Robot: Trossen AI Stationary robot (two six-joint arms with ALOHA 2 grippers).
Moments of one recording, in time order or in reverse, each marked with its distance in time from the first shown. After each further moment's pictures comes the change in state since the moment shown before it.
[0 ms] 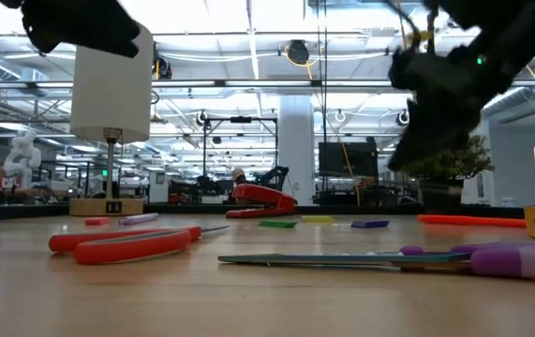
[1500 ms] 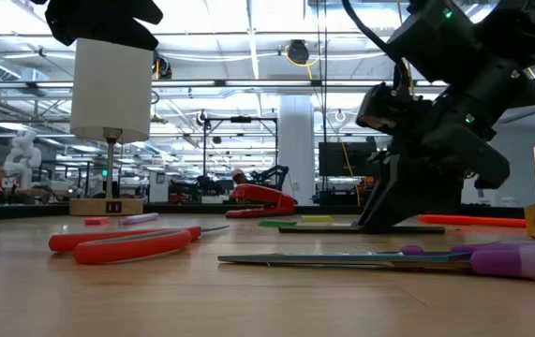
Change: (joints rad) left arm 0.036 0.000 0.000 0.098 -0.010 0.142; right arm -0.041 0.396 0.005 0.380 -0.251 -0.532
